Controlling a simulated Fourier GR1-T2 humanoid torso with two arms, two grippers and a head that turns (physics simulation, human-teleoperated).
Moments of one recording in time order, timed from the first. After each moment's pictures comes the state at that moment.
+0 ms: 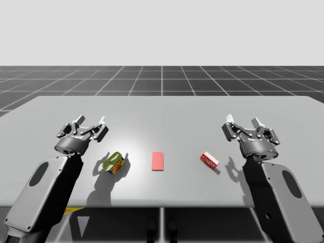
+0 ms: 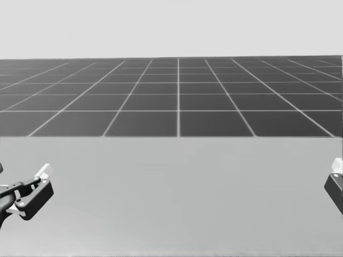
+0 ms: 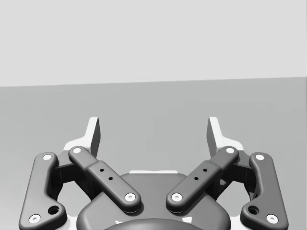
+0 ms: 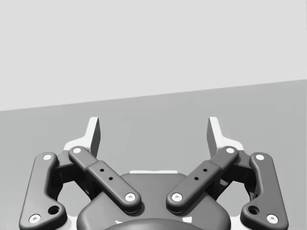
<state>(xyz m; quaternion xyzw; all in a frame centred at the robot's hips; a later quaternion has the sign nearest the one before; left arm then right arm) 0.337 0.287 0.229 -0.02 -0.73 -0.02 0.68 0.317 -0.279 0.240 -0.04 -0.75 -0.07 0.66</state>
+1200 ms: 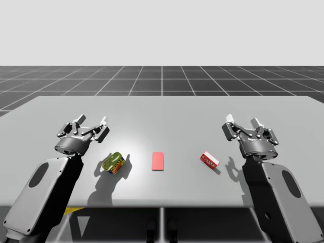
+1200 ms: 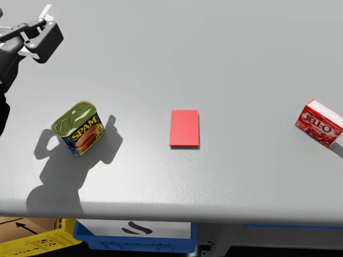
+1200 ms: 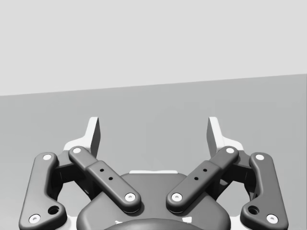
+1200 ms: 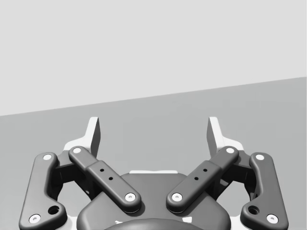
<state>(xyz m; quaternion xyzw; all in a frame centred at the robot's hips) 0.334 0.282 0.231 -0.01 -0.74 -0.04 0.67 0.318 -0.279 0.239 -0.02 -0.75 -0.07 0.65</state>
